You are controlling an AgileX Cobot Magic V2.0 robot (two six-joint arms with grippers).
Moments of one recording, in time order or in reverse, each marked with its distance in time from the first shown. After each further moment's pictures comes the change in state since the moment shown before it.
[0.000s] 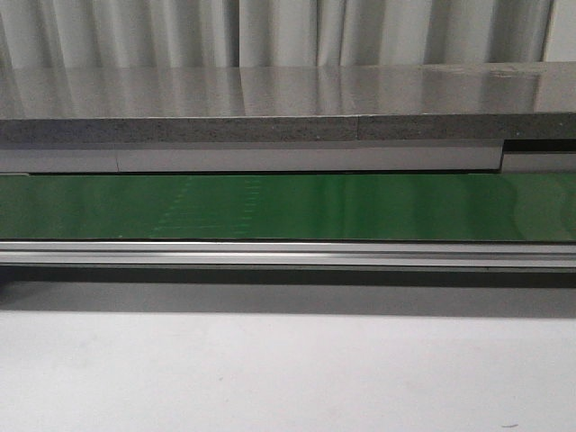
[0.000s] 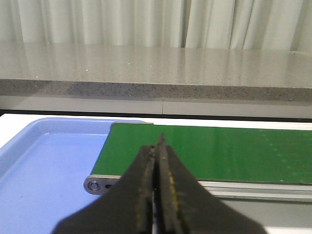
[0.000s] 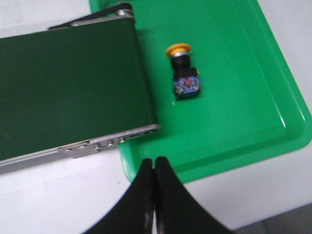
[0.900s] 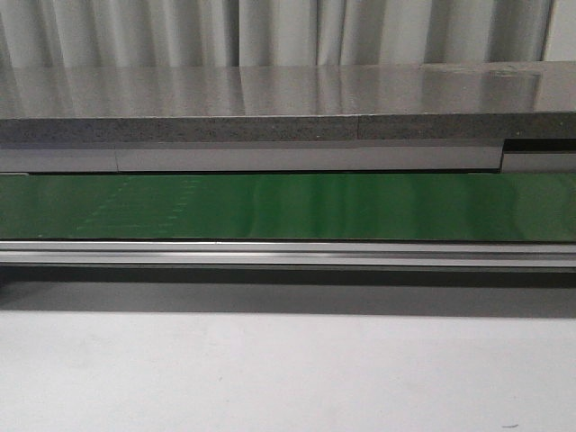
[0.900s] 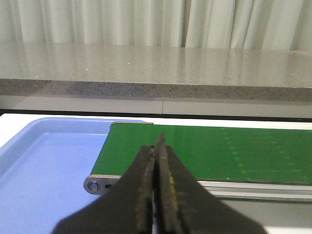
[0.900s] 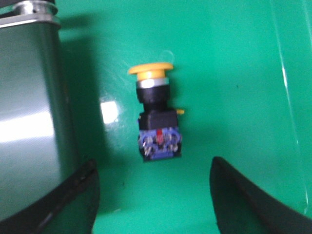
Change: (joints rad) left arm 0.000 0.000 0.000 0.000 0.000 0.000; right arm -0.157 0.750 -0.416 0.149 -0.007 -0.355
